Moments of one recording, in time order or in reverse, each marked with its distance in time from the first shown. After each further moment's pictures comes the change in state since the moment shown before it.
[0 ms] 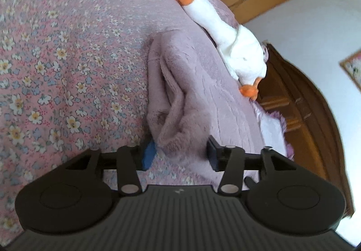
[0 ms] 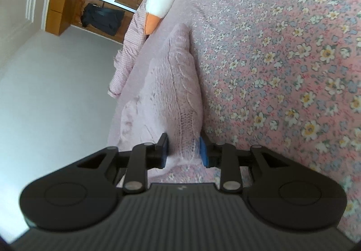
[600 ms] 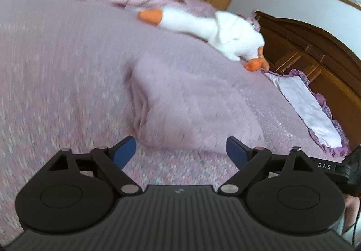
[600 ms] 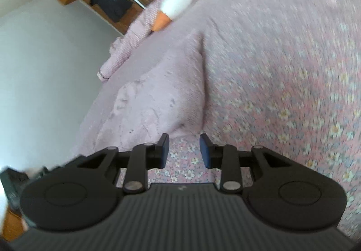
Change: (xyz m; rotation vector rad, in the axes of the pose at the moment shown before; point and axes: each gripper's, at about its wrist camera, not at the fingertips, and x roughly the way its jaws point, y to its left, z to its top) left arm -0.056 -0.087 -0.036 0.465 -0.077 0.184; right arm -0.043 0.037 -0.040 -0.308 -0.068 -0.120
